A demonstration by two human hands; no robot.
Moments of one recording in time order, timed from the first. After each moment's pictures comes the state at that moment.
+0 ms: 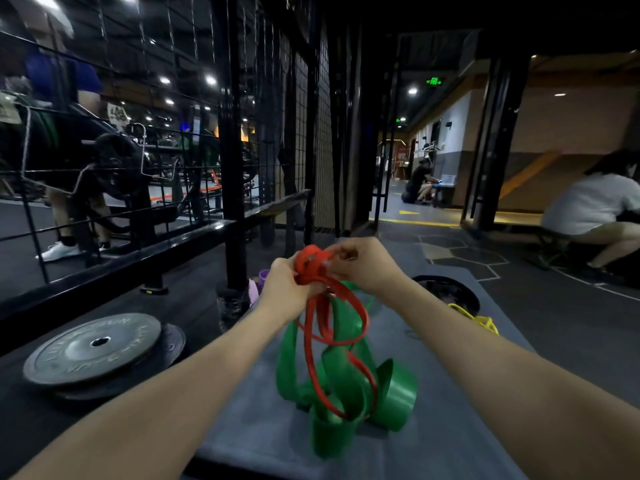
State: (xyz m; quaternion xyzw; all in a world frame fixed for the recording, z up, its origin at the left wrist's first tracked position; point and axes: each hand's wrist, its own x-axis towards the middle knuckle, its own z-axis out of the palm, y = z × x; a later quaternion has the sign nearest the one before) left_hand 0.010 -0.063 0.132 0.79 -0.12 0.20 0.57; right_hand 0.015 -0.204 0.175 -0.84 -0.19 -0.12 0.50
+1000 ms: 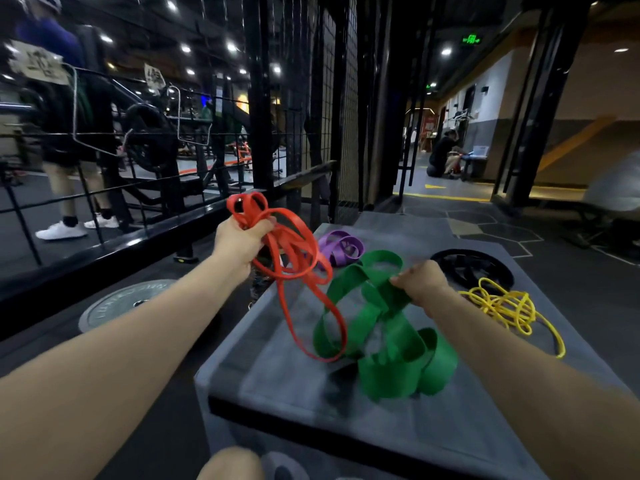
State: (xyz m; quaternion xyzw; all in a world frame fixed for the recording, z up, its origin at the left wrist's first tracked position) left_hand 0.016 0.030 0.142 0.63 0.06 0.25 0.74; right_hand 0.041 -0.234 0.100 -0.88 0.09 -0.07 0.46
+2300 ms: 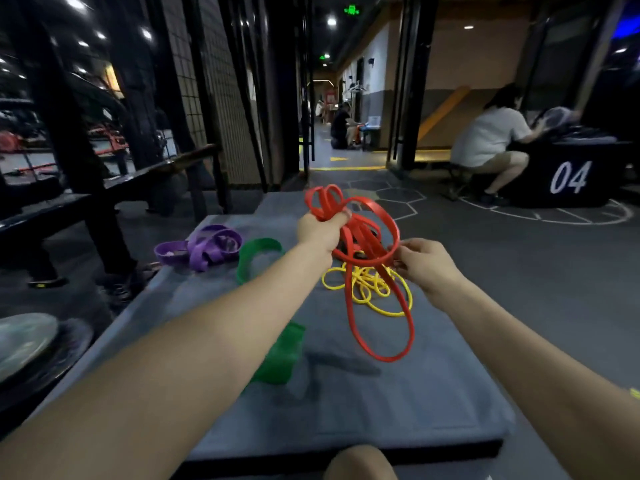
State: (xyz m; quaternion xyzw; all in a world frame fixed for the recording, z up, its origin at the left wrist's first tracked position) left_hand 0.061 -0.312 0.141 0.65 -0.02 0.02 0.76; right_hand -0.018 -0.449 0.118 -0.77 0.12 -0.17 0.60
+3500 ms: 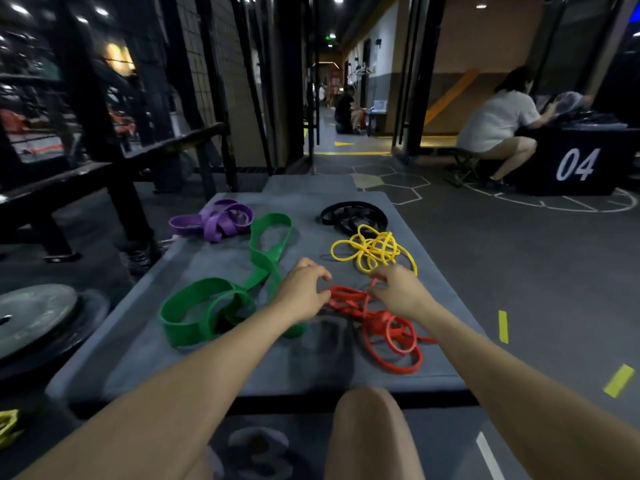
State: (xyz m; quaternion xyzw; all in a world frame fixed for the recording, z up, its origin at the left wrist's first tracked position) left_hand -0.017 -0.230 0.043 0.94 -0.22 0.04 0.26; right_hand -0.054 -0.413 0.047 -0.97 0.03 -0.09 0.24
